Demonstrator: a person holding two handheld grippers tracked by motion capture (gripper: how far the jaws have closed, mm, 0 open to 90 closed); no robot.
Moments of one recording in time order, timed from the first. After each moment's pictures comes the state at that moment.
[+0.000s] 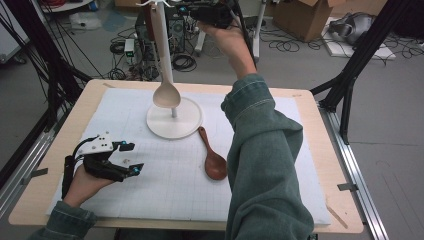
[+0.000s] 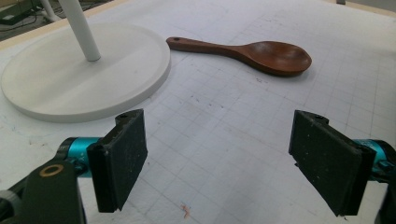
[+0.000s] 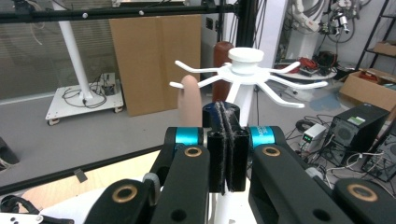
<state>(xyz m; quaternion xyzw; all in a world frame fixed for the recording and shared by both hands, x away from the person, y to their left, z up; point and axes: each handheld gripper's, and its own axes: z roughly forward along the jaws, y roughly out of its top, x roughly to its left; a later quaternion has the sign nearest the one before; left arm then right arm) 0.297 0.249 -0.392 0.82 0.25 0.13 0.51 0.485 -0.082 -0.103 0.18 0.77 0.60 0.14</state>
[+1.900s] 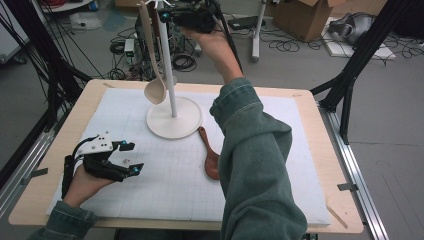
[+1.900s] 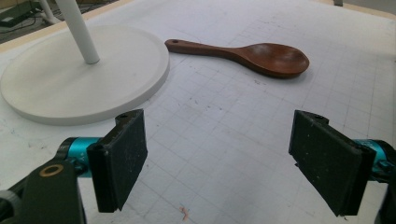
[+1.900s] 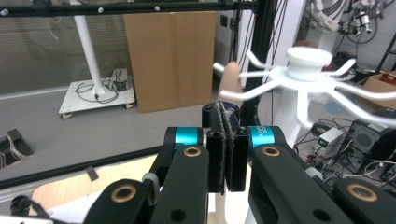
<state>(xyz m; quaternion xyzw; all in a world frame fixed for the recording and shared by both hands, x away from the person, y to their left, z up) 0.297 0.248 -0.390 0.81 0.24 0.13 0.51 0.477 -0.049 -0.111 0.16 0.78 0.60 0.12</state>
